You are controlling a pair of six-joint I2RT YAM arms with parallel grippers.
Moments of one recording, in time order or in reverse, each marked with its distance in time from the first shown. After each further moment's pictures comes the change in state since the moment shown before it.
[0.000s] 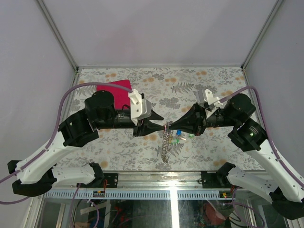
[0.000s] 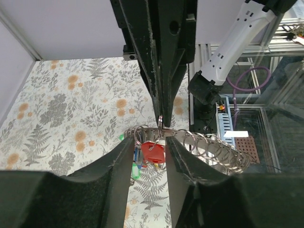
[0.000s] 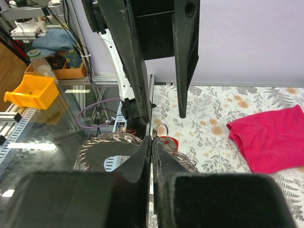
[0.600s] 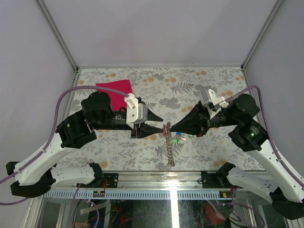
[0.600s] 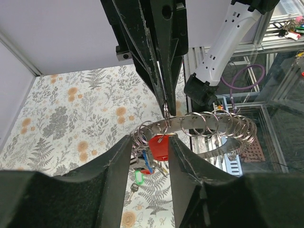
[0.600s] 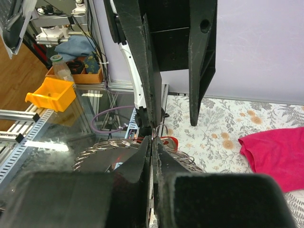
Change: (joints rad) left arm 0.000 -0.026 -0.016 0.014 0.069 0.055; right arm 0.000 -0.001 0.011 0.082 -0.079 0.069
